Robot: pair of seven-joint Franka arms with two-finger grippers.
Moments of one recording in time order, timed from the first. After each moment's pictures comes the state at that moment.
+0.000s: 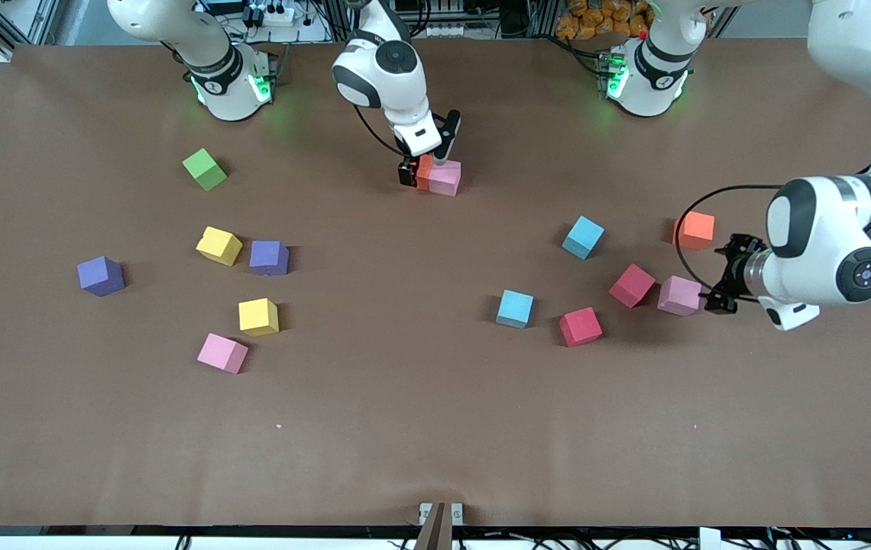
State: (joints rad) left arm -0.01 0.41 0.00 -1.84 -0.01 1.95 -1.25; right arm 1.13 0.32 -0.03 -2.31 0.03 2.69 -0.18
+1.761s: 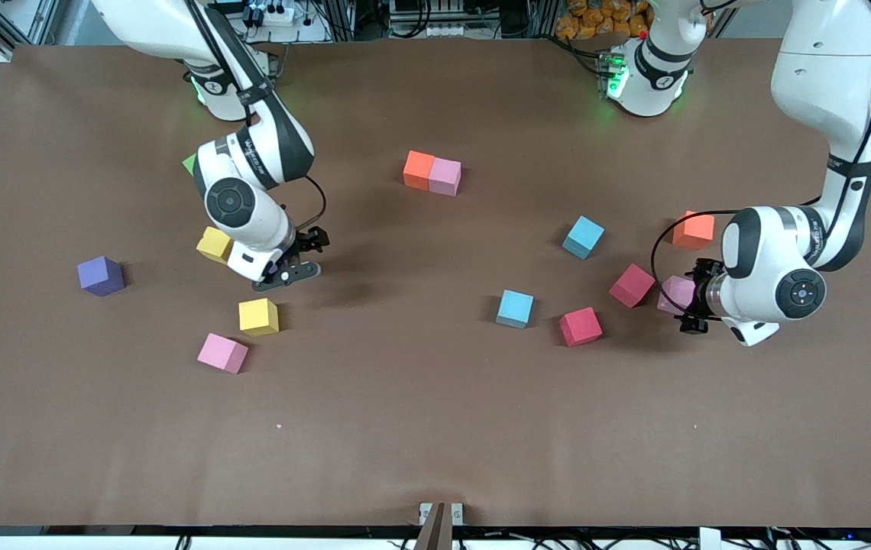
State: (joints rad) left arm -0.06 0.53 0.02 -1.87 -0.01 2.13 -1.34; right arm 0.48 0.31 -0.05 -2.14 0.09 2.30 0.09
